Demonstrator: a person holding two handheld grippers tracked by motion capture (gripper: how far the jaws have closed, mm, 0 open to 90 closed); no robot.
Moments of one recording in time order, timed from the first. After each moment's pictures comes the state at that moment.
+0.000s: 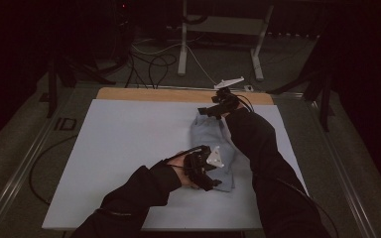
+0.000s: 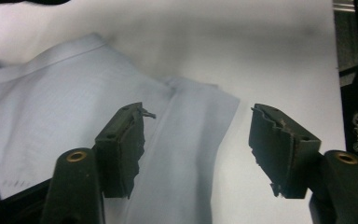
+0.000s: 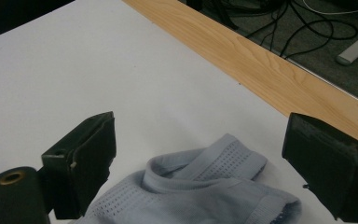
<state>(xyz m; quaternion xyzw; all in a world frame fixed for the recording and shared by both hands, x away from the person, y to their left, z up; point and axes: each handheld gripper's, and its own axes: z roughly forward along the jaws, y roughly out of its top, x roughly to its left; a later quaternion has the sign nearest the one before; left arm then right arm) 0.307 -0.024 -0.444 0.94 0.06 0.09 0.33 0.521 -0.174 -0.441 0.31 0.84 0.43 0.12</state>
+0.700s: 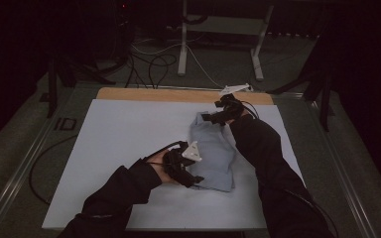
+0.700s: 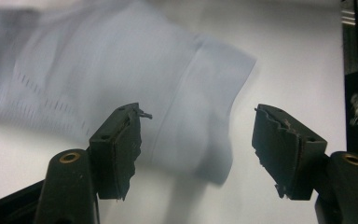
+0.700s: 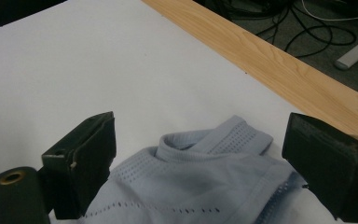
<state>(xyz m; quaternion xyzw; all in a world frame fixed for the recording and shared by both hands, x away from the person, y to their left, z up) 0.316 0.038 -0.446 0.93 0.11 0.07 0.34 0.494 -0.187 -0.443 0.30 0.84 0.44 0.13</state>
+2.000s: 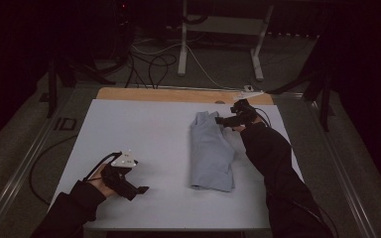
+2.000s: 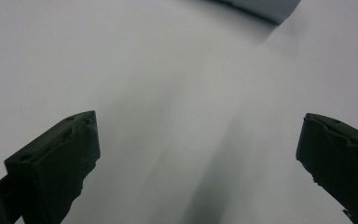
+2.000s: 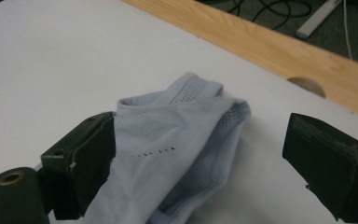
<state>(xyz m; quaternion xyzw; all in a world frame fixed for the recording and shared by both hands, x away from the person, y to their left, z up) 0.297 0.195 -0.498 0.90 0.24 0.08 0.36 0.485 -0.226 -0.458 0.38 0.81 0.41 0.15</state>
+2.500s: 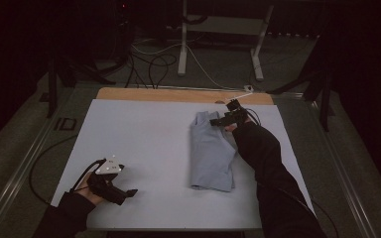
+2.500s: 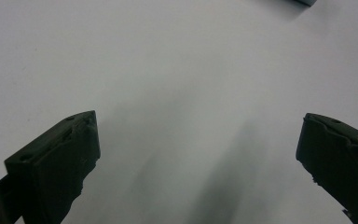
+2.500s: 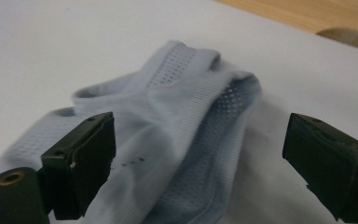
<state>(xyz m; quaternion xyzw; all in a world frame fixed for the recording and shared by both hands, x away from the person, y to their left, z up) 0.282 0.225 -0.513 0.88 0.28 0.10 0.37 0.525 -0.217 -0.502 0.43 0.82 0.38 0.08</state>
